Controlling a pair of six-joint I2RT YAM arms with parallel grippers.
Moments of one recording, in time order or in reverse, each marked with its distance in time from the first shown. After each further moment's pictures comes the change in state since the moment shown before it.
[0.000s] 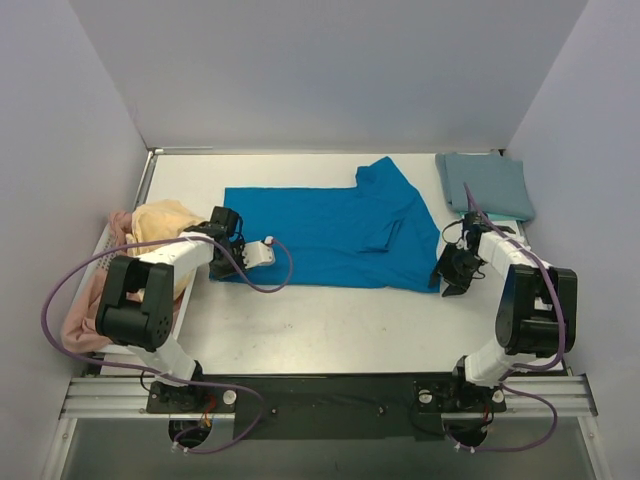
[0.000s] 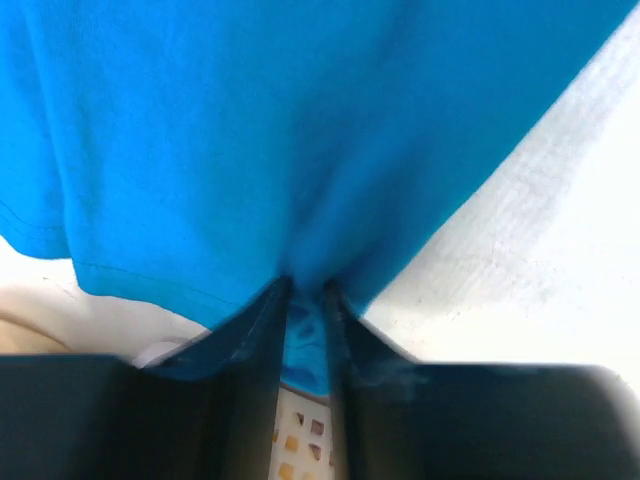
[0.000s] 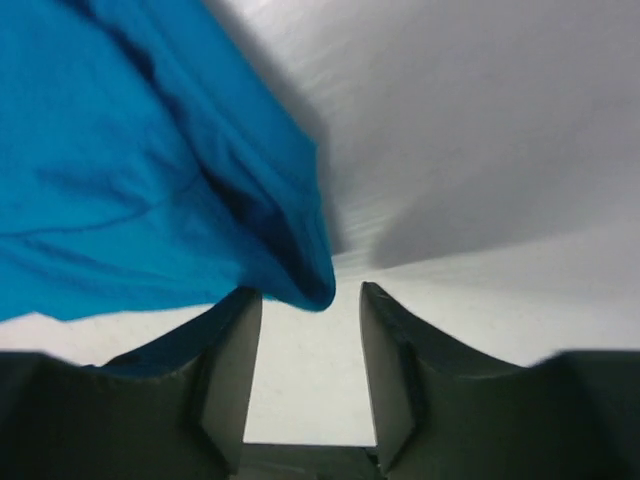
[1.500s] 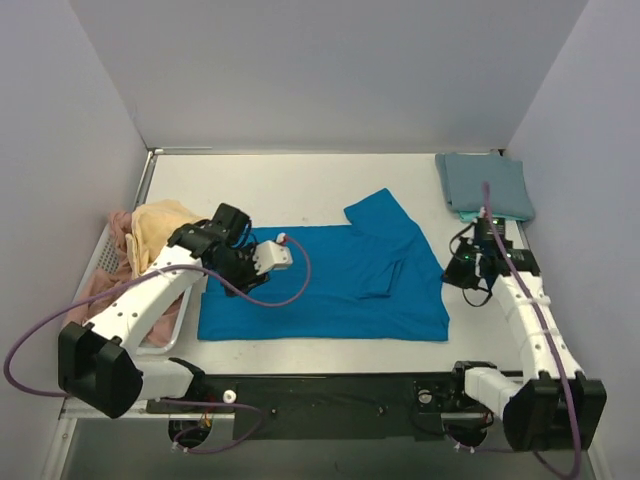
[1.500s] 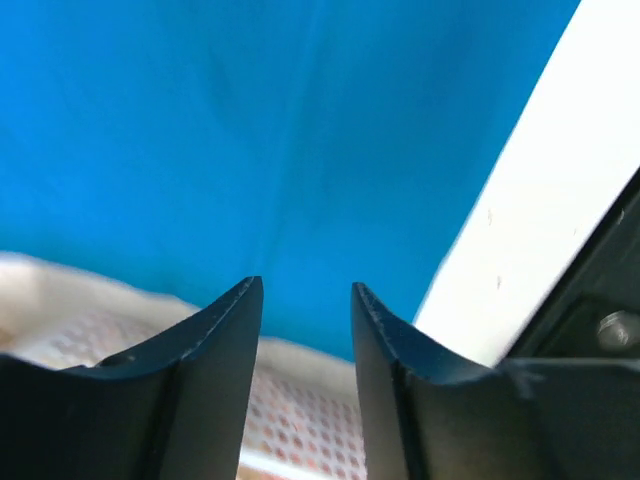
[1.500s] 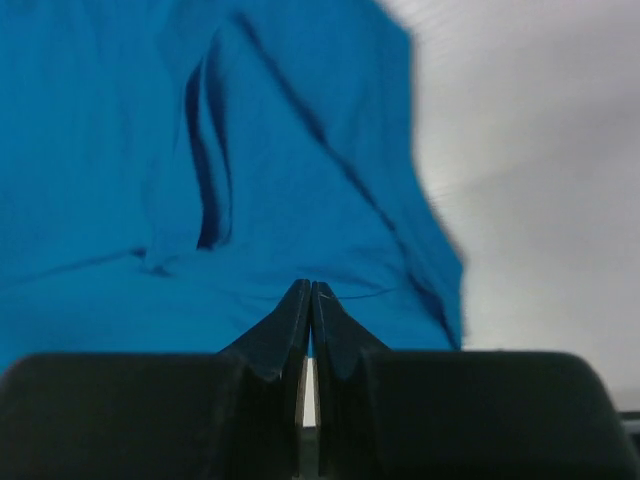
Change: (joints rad) left arm -0.183 -0.385 0.084 -0.479 0.175 -0.245; right arm 0.017 -0.560 -0.045 -0.097 0.079 0.050
